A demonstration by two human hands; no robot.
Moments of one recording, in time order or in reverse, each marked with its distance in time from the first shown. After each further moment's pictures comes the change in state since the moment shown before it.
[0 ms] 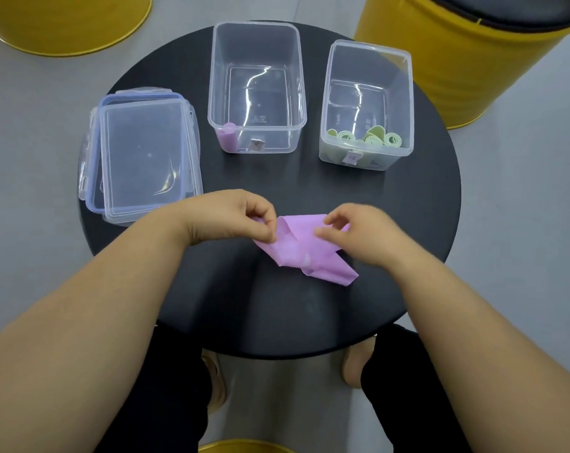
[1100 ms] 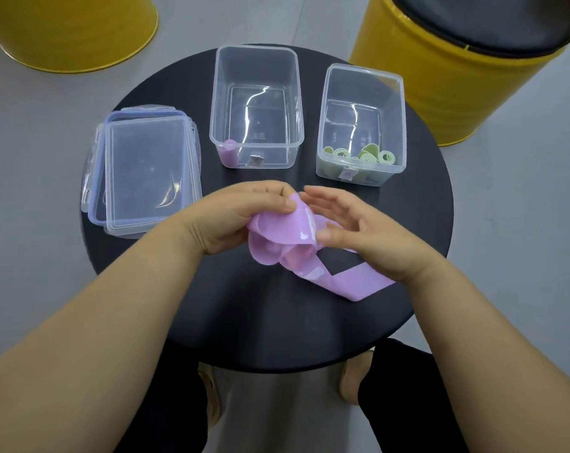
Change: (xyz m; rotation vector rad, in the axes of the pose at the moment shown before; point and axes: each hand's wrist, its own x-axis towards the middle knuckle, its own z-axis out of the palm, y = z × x) left_hand -0.005 0.031 0.007 -0.631 0.031 0.192; right_hand -0.020 -0.009 -0.024 0.695 -0.239 -0.351
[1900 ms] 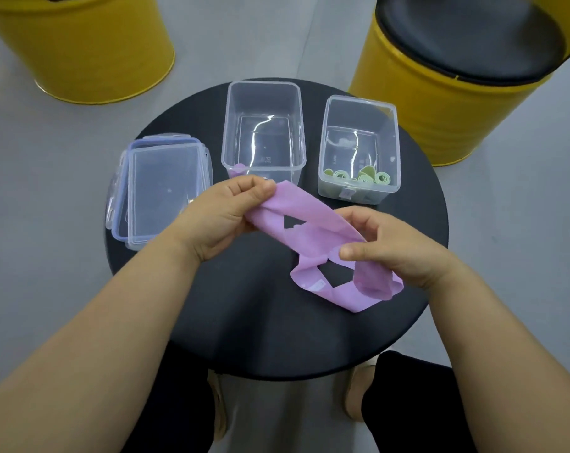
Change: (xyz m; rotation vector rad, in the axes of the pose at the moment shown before) left_hand -0.013 0.013 -0.006 -0.063 0.303 0.108; right_hand -0.020 -0.017 -0.021 -0.061 -0.006 0.024
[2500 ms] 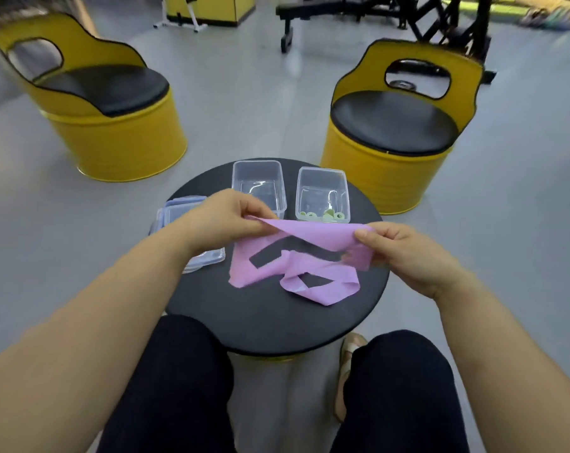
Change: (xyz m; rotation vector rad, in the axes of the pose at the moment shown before) left_hand -0.157 0.111 0.052 0.850 0.000 0.258; right_hand -0.163 -0.083 0.035 0.083 0.274 -0.172
